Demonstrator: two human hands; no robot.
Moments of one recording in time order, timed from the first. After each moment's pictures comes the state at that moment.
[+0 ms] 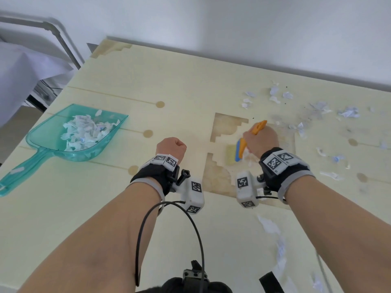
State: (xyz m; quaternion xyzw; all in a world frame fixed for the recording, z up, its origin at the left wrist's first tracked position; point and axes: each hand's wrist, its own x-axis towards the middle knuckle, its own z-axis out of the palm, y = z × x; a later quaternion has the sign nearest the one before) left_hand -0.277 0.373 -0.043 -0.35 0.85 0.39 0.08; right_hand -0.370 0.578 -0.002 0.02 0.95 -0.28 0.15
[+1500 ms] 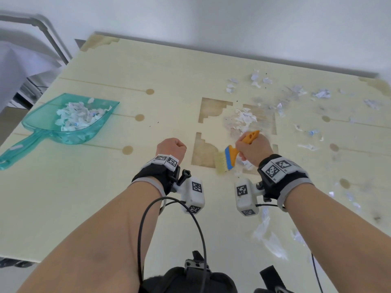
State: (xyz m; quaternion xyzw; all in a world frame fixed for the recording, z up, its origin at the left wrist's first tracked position) left_hand -0.215 0.422 -0.041 -0.31 0.86 0.39 0.08; right_hand -0.279 0.629 -0.003 0.03 0.90 -0.37 0.20
